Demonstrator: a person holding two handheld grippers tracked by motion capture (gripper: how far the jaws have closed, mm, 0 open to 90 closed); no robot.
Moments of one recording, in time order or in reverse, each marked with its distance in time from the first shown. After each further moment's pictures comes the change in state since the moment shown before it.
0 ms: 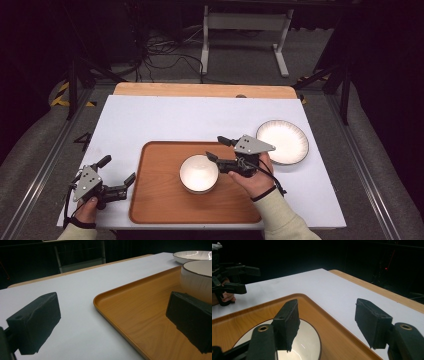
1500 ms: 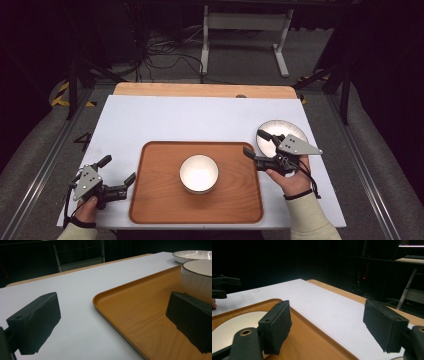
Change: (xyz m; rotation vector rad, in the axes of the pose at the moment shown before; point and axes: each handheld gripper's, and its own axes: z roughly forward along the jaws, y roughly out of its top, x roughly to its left) left arm 0.001 0.000 0.001 0.006 -0.006 -0.005; right arm -0.052 -0.019 -0.075 -0.103 -0.109 0.026
